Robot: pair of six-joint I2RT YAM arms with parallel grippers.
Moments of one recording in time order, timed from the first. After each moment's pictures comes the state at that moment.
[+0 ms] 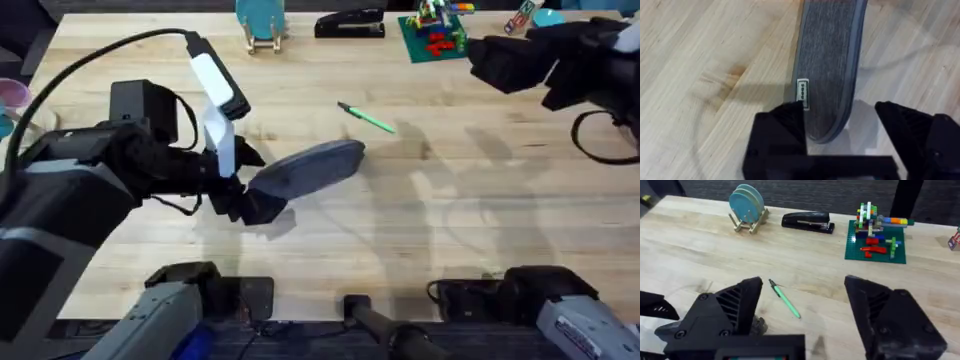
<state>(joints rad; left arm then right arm) 0.11 1.03 0.61 -0.89 0.66 0.97 0.00 0.79 0.83 -0.41 -0.36 0.03</state>
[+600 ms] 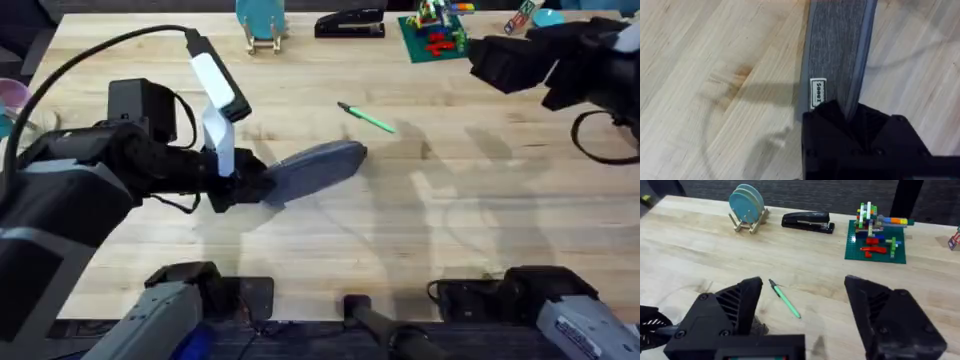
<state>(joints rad) 0.12 1.03 0.61 -0.87 0.65 1.00 0.00 0.79 0.83 -0.41 -0.36 0.03</state>
